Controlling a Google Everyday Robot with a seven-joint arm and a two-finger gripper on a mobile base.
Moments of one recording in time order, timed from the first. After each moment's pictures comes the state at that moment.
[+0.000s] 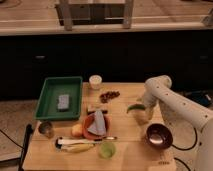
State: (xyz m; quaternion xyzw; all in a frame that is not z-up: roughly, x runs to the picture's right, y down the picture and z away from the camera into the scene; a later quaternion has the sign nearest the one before) arm 0.258 0.142 0.901 -0.30 -0.09 -0.13 0.94
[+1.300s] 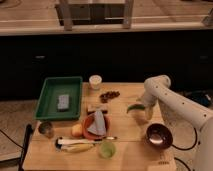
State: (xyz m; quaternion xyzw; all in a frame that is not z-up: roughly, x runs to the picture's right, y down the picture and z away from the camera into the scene) arm 0.254 0.142 0.902 -0.31 -0.08 -0.14 0.94
